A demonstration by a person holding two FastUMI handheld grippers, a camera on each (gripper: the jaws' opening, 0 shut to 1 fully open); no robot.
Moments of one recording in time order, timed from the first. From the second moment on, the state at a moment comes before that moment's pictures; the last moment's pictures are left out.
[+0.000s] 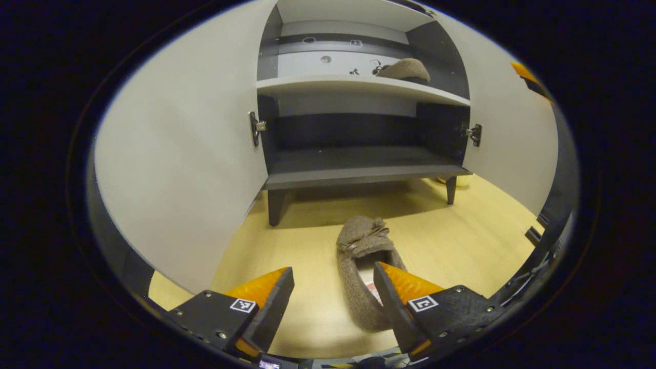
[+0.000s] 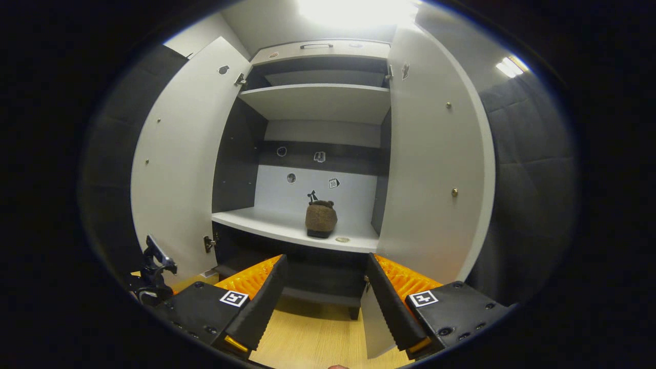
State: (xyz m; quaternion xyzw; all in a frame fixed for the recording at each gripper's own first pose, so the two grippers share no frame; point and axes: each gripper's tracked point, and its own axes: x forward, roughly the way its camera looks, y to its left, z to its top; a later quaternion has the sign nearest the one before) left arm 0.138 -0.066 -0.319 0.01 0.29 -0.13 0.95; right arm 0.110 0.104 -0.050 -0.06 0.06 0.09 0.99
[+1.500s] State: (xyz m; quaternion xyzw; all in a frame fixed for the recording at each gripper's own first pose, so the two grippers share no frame) left arm 0.164 -0.086 -0.334 0.00 0.31 -0.10 0.95; right arm 0.073 0.092 -0.079 -0.05 0.13 0.07 0.99
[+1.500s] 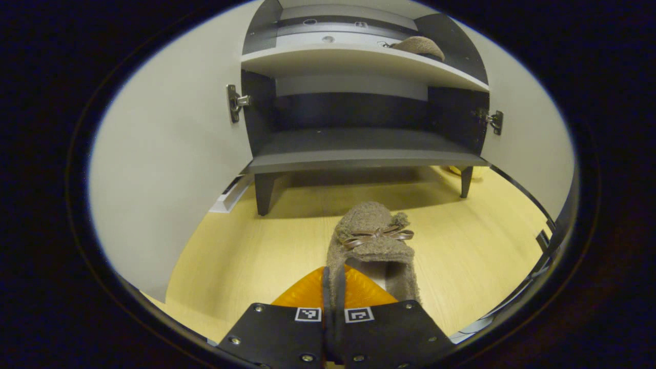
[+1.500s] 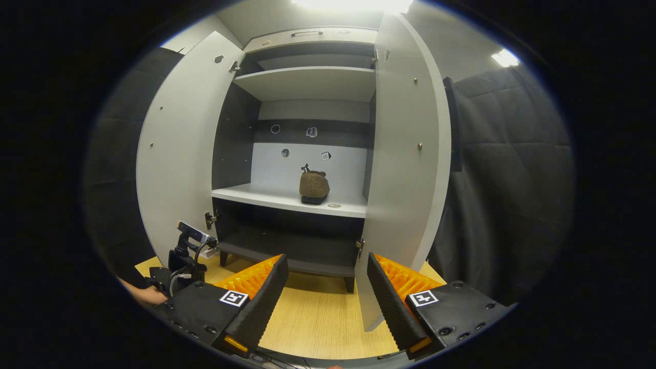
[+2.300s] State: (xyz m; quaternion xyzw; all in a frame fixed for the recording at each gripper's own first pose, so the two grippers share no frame) left arm 0.196 -0.076 -0.131 -0.04 0.12 -0.10 0.99; right arm 0.070 0.106 -0.076 -0.05 0.13 0.09 0.99
